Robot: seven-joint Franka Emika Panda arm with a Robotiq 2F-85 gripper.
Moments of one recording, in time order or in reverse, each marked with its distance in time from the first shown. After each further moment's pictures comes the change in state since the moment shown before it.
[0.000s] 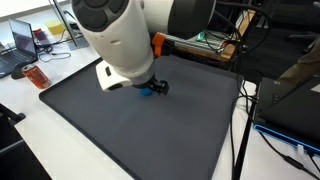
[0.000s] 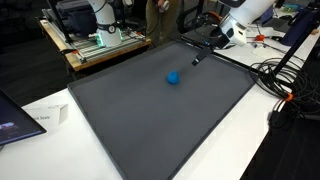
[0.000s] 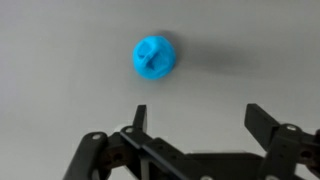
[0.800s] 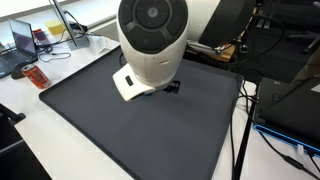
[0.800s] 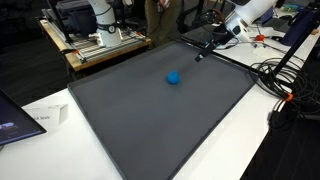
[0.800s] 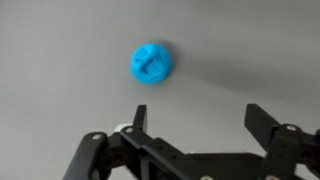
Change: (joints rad) arm 0.073 0.068 0.000 0.114 -0.077 -0.121 -0.084
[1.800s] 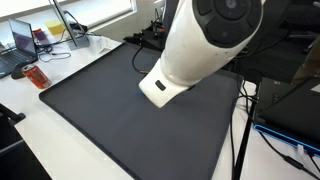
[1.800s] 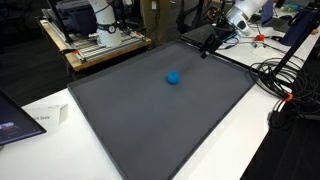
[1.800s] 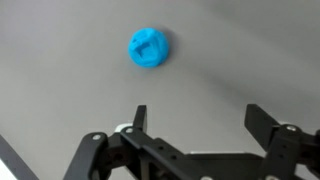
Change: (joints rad) arm 0.079 -0.073 0.002 -0.130 -0.081 0.084 -0.169
